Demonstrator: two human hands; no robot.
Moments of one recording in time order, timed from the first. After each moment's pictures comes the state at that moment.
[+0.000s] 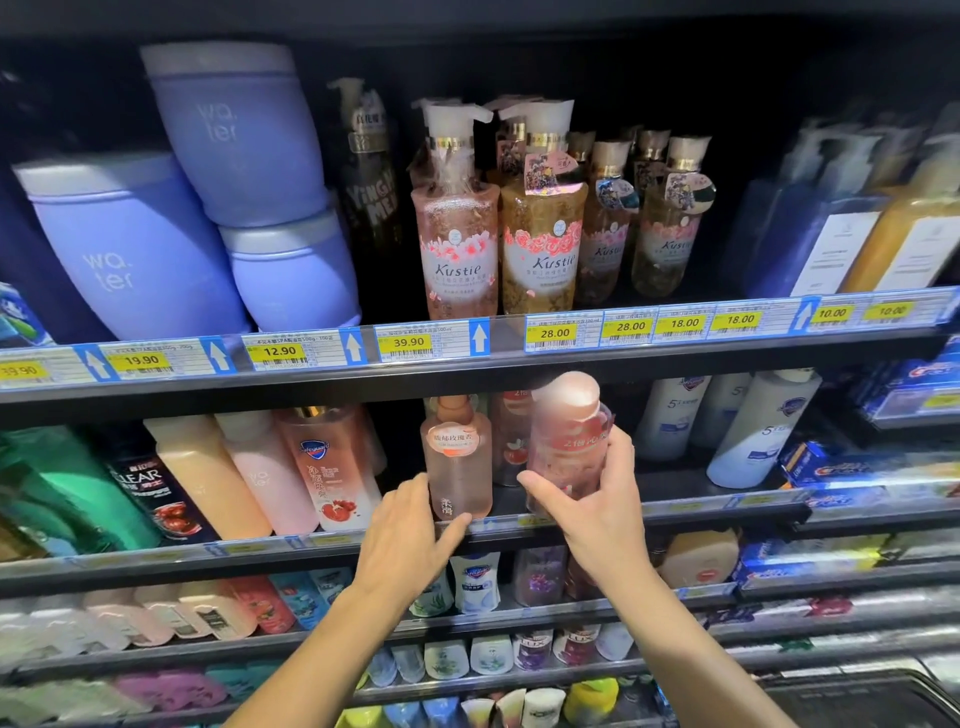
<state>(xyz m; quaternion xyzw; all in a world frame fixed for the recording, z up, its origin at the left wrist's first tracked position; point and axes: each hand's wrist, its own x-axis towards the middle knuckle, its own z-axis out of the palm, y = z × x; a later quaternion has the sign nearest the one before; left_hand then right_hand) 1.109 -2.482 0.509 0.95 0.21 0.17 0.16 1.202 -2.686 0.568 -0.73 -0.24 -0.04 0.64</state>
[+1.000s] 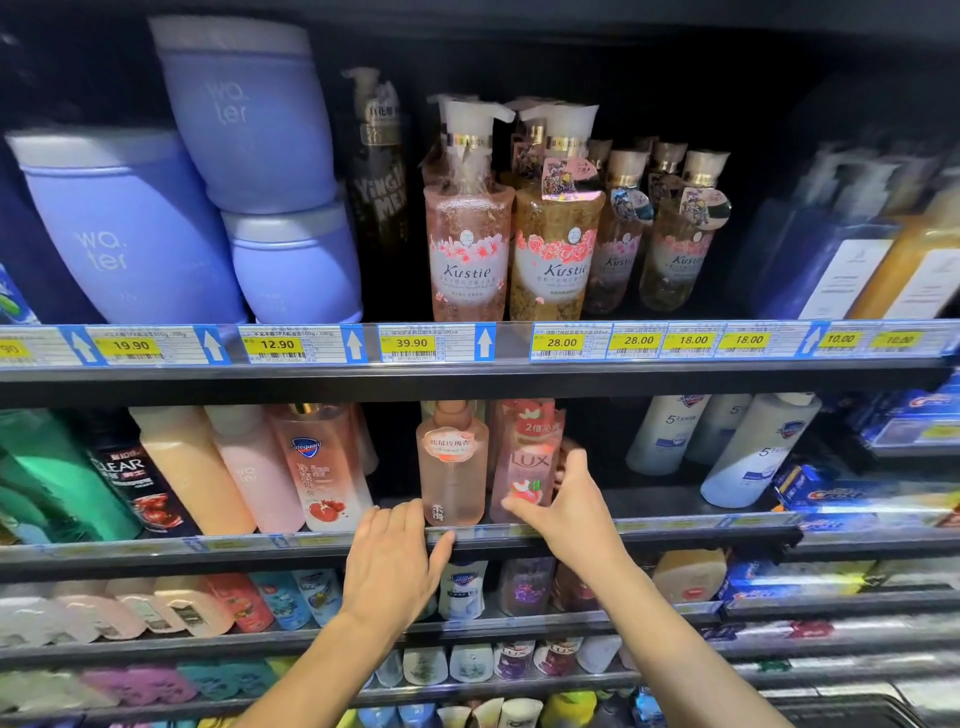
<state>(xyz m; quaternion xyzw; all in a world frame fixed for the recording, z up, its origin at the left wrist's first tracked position) 1.103 -2.488 0.483 0.96 0.22 0.17 -0.01 1.246 -2.666 0.532 -0.87 -0.21 0.08 0.44</state>
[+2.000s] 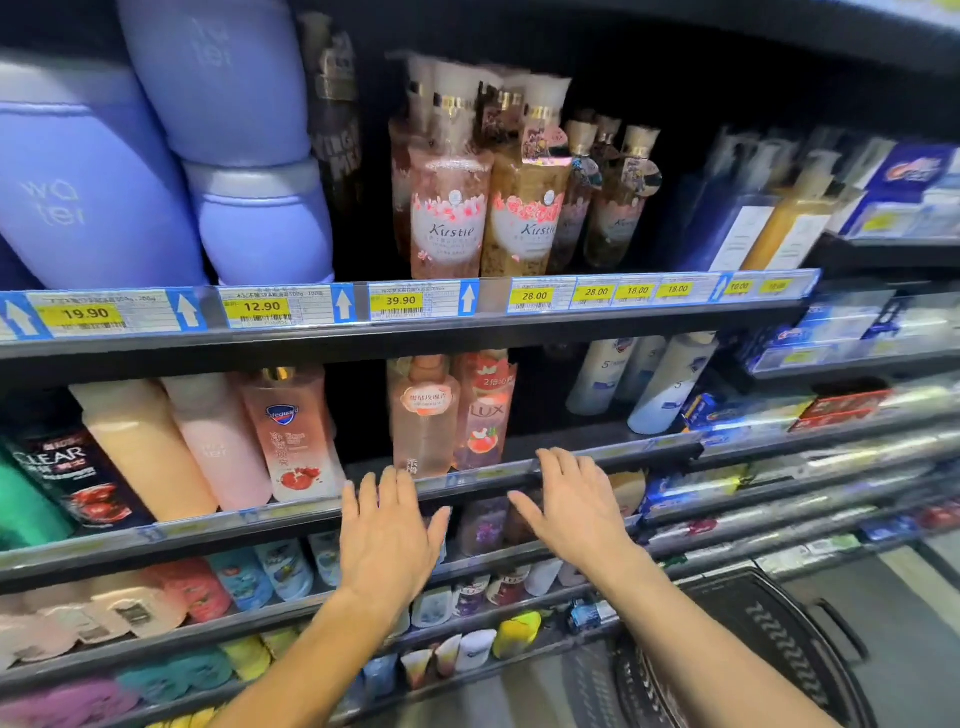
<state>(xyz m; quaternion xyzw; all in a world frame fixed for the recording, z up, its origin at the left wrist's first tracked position) 1.080 -2.511 0.496 0.98 0.19 0.09 0.03 1.180 -2.710 0.541 -0.97 -0.22 -0.04 0.03</state>
